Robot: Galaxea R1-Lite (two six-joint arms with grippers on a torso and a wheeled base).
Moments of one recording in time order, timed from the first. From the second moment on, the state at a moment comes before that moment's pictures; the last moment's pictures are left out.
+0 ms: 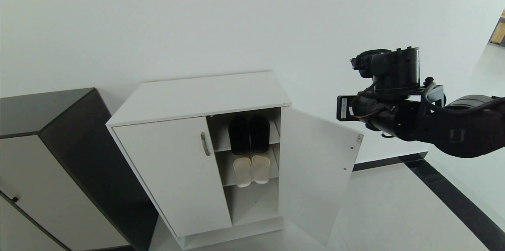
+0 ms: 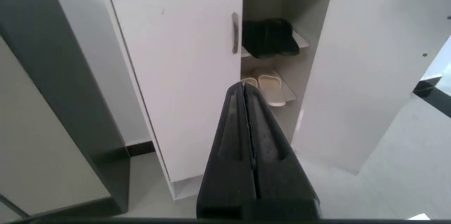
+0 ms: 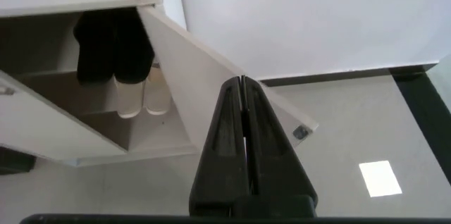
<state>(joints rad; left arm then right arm) 0.00 0.00 0.00 0.00 -0.04 0.01 0.55 1.81 -1.26 -0.26 -0.47 0.16</state>
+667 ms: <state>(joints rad) 0.00 0.00 0.00 0.00 -0.04 0.01 0.45 2.02 -1.42 -0.28 -0.41 0.18</state>
